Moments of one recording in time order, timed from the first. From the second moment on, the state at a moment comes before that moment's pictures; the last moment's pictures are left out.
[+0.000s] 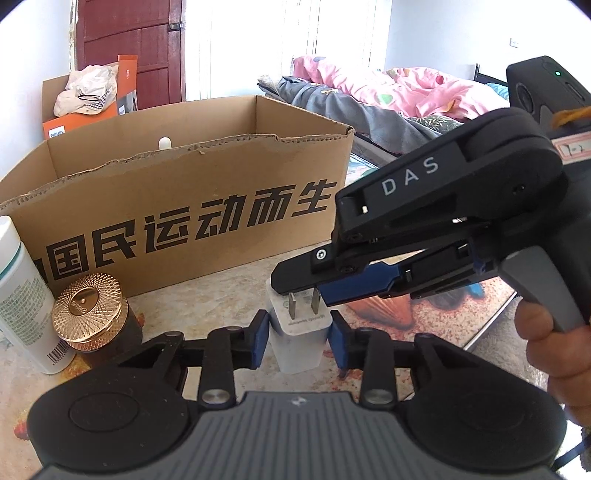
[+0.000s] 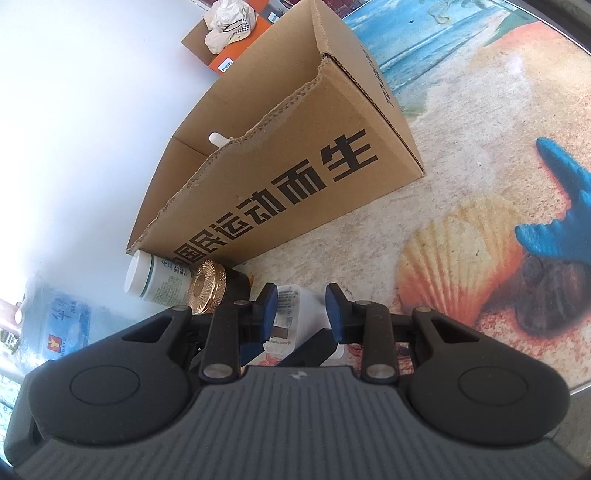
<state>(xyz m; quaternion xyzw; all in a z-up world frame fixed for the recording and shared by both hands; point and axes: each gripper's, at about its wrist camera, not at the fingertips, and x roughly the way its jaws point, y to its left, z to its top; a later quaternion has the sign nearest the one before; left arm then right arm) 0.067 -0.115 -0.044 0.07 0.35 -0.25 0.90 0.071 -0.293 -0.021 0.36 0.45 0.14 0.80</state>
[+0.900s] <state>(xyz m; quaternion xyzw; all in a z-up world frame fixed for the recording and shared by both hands) 0.067 -0.105 0.049 0.06 0.26 -0.21 0.94 0.075 -0.282 0.069 0.31 0.37 0.20 0.85</state>
